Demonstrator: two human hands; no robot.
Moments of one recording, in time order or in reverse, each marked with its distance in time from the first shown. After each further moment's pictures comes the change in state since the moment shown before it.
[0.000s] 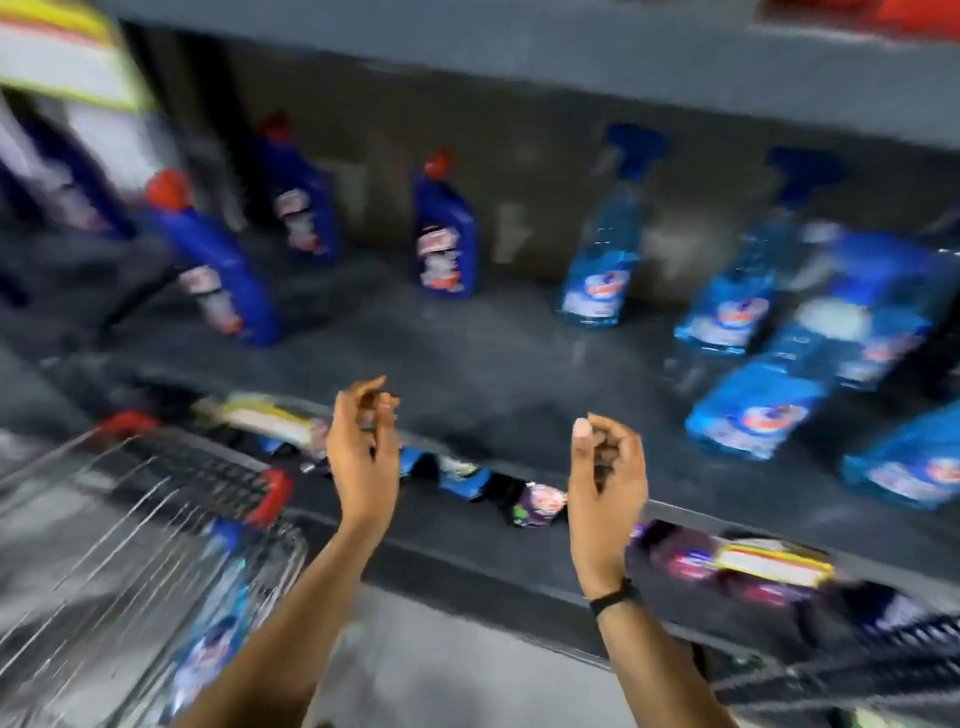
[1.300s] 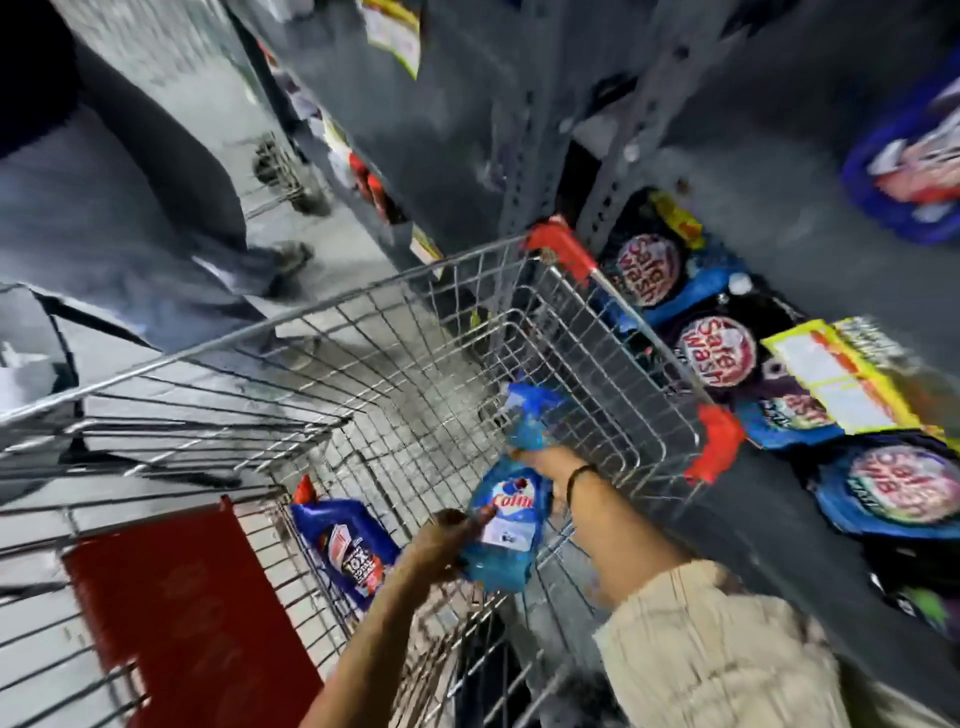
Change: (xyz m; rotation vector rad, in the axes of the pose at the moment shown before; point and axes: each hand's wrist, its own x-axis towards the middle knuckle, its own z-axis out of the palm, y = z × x) left_hand -0.053 -0.249 -0.349 0.059 -0.144 -1.476; right_hand -0.302 0.194 0.380 -0.777 -1.389 1.025
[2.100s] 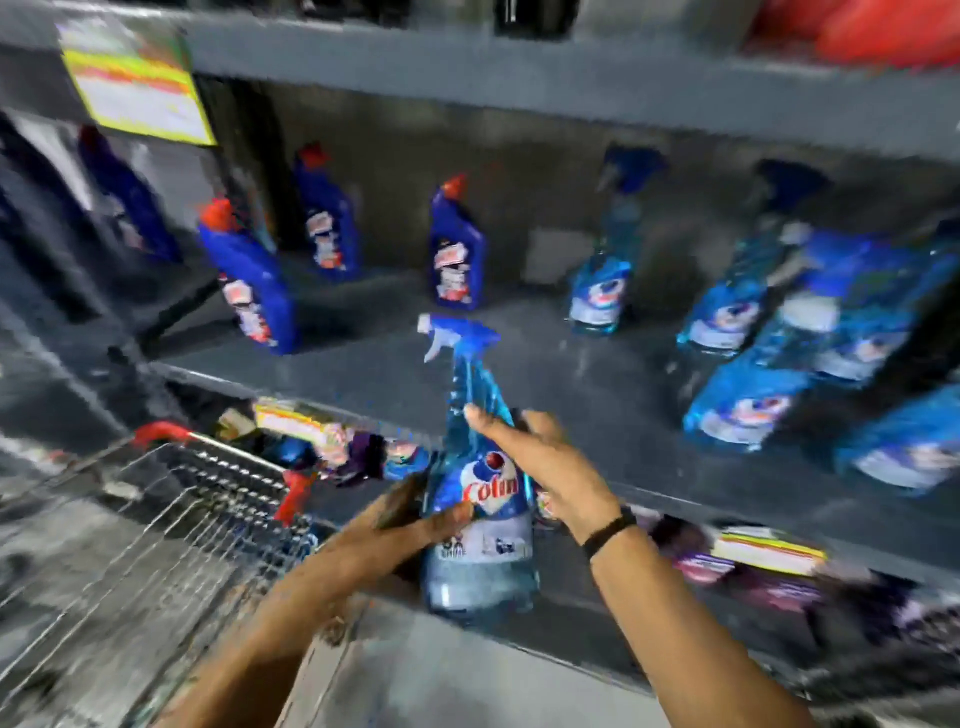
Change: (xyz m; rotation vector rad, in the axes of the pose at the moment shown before) left_hand -0.326 0.068 0.315 0.464 -0.560 0.791; right_hand -0.401 0.193 -0.299 0.393 0.594 -0.691
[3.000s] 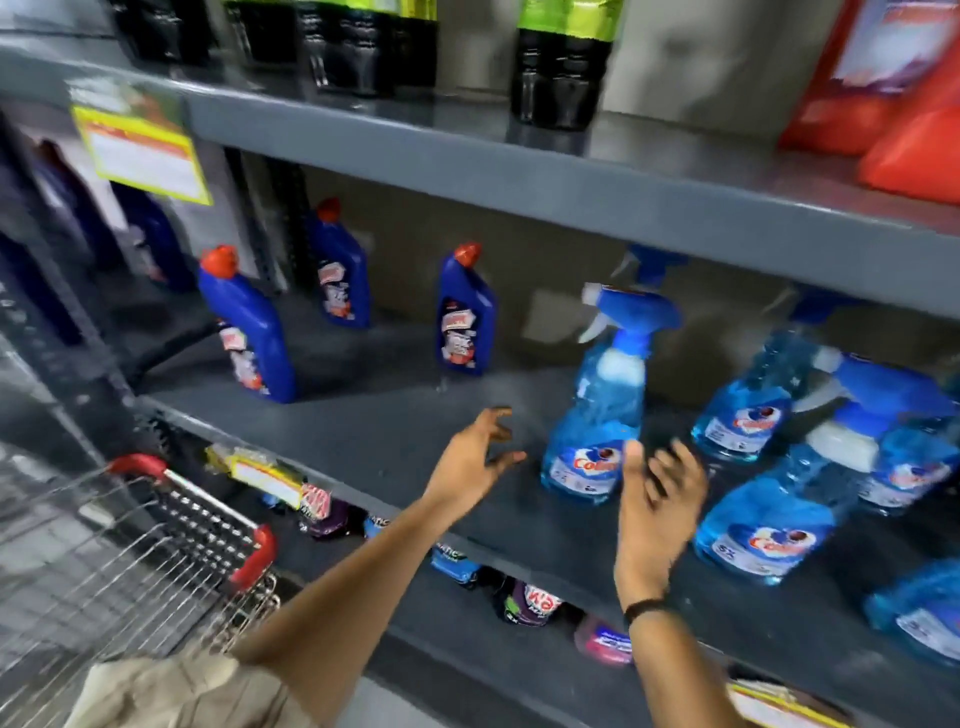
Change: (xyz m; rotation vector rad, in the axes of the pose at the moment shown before) left_hand 0.213 0.021 0.008 0.346 0.322 0.334; right_hand 0.075 0.038 -0.092 0.349 0.800 -0.441
